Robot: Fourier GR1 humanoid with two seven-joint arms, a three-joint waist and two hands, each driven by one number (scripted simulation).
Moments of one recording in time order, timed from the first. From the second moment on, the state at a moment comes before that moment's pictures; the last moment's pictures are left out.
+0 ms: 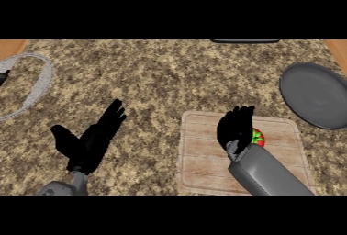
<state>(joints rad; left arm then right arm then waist) -0.07 0.25 -0.29 -1.54 0.37 0.10 0.15 -0.49 -0.23 0.63 -1.40 1.05 0.98 0.93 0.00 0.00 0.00</state>
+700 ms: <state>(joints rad) -0.10 0.21 -0.22 -1.52 0.34 0.05 0.18 -0.51 -0.35 0.71 -1.35 1.22 0.87 0.71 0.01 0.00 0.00</state>
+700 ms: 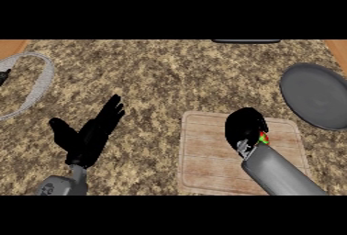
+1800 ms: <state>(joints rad) -0.04 0.22 -0.20 -1.58 0.34 0.05 0.20 -0.01 -0.28 0.38 -2.12 1.04 0.04 0.61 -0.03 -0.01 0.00</state>
